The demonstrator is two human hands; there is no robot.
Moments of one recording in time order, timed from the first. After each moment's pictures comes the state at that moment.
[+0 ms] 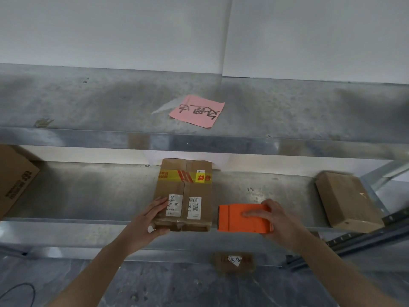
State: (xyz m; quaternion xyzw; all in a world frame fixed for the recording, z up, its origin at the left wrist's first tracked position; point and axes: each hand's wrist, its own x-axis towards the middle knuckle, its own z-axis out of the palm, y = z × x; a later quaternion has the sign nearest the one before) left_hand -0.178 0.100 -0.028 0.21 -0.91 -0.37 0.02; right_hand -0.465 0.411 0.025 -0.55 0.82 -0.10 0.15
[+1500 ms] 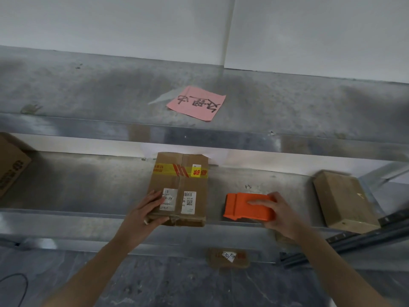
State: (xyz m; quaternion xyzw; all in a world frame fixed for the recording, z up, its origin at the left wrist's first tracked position) left_hand -0.186 0.115 -0.034 0.26 -0.88 -0.38 0.14; right_hand -0.492 0.411 0.010 -0.45 0.85 -0.16 0.22
